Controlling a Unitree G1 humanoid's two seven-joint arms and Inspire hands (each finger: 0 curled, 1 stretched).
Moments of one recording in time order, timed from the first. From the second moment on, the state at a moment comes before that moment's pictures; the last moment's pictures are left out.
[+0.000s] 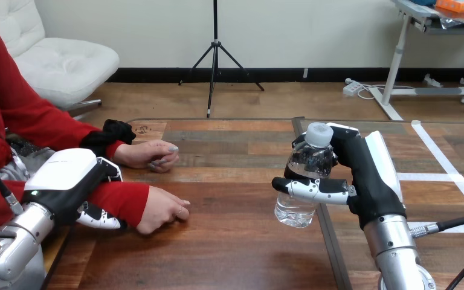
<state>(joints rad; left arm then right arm) -0.58 0.69 -0.47 1.22 0.68 -0.72 0.35 -0.08 -0.20 0.07 0.16 -0.32 -0.25 -0.12</state>
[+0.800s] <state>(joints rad) -0.55 0.69 -0.44 1.21 0.67 -0.75 0.32 -0.10 -0.20 0.08 0.16 -0.33 -0.25 -0.12</state>
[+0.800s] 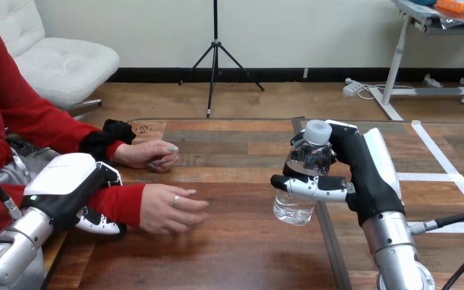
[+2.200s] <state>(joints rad) -0.47 0.71 -0.35 1.02 0.61 -0.87 0.25 -0.28 -0.15 0.13 0.34 -0.35 -0.28 -0.13</state>
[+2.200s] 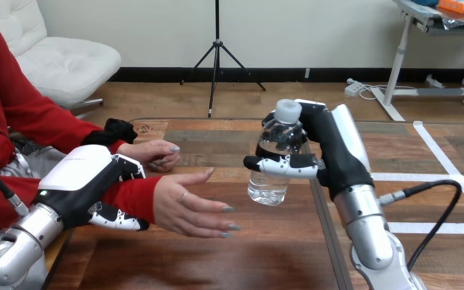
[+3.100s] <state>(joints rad) -0.43 0.70 -0.31 0.88 0.58 -0.89 0.22 -0.34 -0.11 0.16 0.45 -0.41 -0.30 -0.18</state>
